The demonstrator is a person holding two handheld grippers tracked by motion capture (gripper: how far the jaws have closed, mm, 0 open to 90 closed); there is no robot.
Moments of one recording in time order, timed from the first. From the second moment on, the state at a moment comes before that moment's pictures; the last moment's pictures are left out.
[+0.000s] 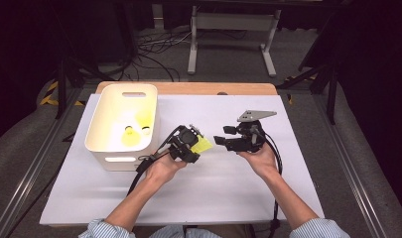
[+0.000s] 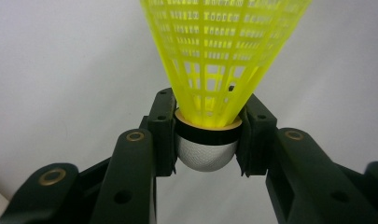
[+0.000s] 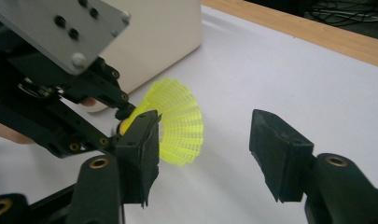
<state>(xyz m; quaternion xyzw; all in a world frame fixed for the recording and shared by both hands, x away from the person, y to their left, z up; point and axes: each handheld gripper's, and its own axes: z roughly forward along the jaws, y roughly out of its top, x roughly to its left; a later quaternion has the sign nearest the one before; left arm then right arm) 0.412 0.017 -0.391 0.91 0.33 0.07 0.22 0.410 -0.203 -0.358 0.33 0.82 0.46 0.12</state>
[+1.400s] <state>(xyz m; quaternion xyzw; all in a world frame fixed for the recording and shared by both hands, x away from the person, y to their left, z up) 0.413 0.035 -0.371 0.90 0.38 0.07 0.22 0.361 -0.273 -0.402 0.38 0.76 0.47 0.22</state>
